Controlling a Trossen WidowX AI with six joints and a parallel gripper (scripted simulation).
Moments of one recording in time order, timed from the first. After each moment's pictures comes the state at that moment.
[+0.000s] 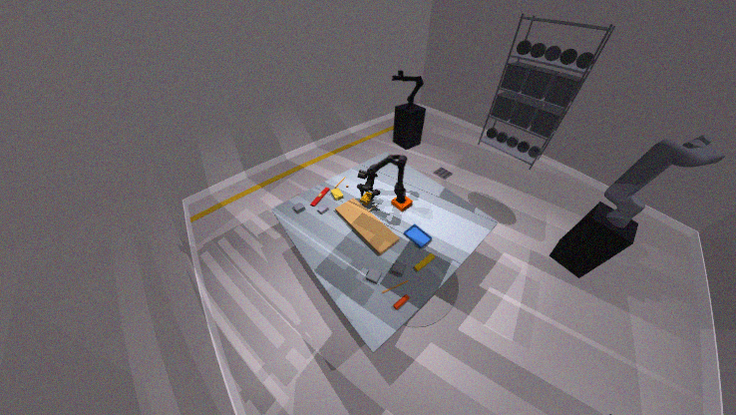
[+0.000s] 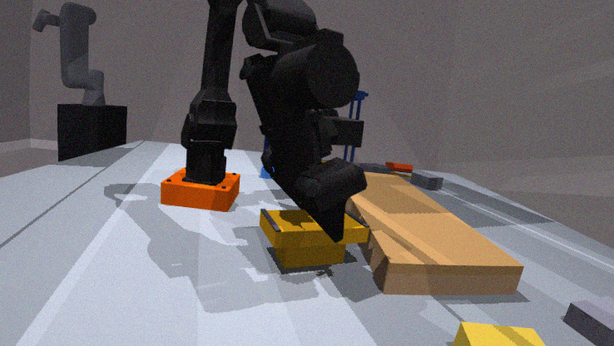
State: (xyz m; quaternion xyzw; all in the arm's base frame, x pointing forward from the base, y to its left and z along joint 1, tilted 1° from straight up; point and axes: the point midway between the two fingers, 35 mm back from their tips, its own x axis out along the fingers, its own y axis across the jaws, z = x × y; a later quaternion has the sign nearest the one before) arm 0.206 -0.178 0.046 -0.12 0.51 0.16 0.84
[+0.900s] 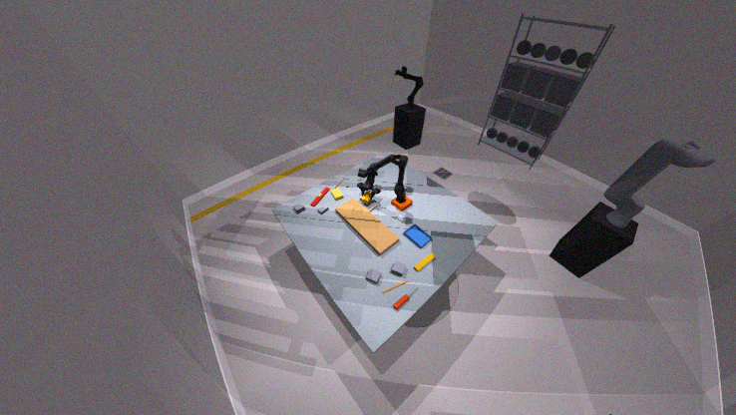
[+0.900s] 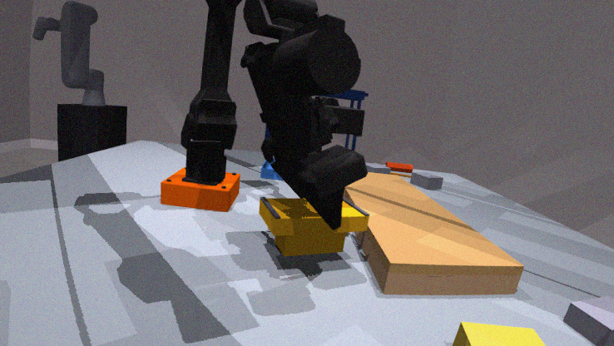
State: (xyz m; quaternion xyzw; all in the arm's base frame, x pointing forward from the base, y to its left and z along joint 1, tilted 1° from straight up) arm 0.205 -0.176 0.060 -0.12 0.51 0.16 0.83
